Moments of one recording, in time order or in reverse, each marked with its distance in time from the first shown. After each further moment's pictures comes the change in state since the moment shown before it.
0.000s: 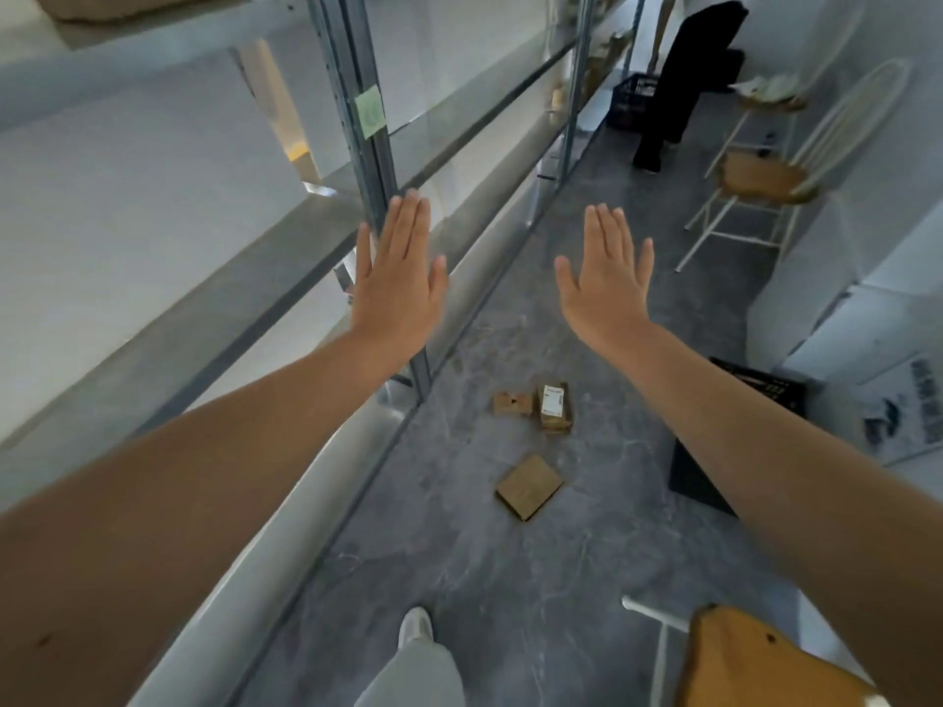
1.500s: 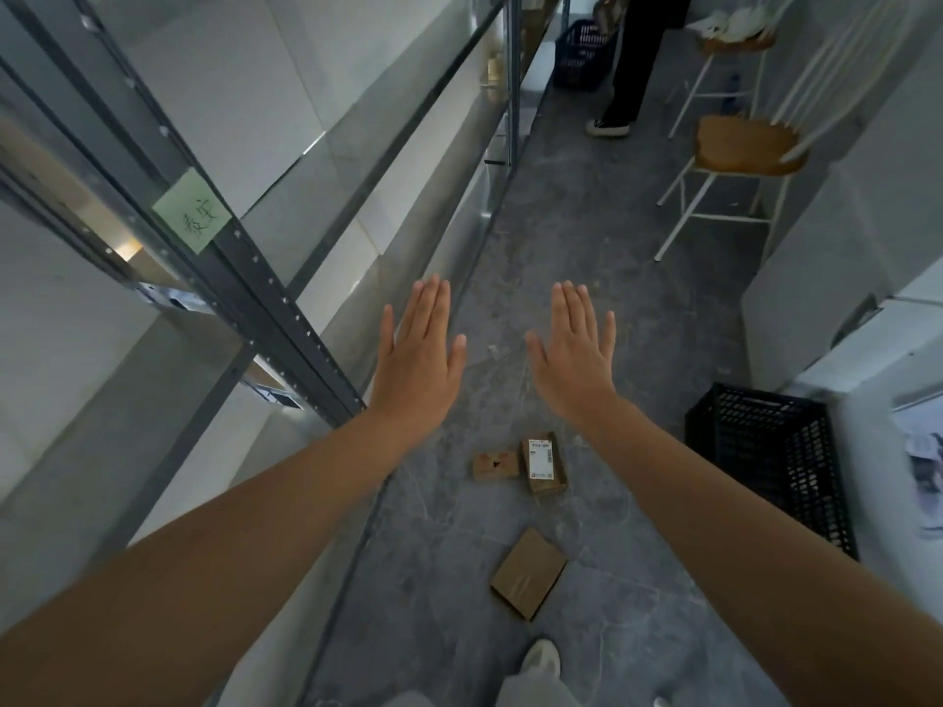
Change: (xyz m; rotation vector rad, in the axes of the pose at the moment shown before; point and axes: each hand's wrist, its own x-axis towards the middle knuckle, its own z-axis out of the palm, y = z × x) left_hand 0.267 0.024 0.227 -0.131 -0.276 0.122; right_hand 0.266 0.111 0.153 0.049 -0.180 0.205
